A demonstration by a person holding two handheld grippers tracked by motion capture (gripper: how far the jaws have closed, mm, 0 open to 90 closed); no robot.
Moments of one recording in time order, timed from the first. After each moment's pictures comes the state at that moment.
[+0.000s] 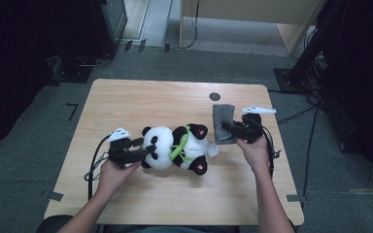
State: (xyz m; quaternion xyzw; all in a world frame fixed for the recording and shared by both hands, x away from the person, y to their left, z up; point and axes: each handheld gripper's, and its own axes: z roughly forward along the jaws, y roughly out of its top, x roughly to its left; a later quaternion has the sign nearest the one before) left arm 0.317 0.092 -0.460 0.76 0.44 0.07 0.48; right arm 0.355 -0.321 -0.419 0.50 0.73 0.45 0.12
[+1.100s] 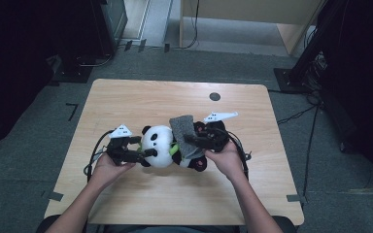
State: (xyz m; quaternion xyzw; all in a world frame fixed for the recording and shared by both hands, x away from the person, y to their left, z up) left arm 0.334 0.102 -0.469 0.82 0.35 0.06 0.45; right arm 0.334 -0.223 -0.413 0.39 0.79 0.47 0.02
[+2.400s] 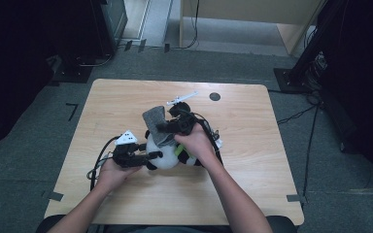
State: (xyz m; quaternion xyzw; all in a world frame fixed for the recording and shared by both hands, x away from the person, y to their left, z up) left arm 0.325 0.089 -0.482 0.81 0.35 0.05 0.46; right arm 0.385 -0.129 -0.392 0.38 0.83 0.41 -0.02
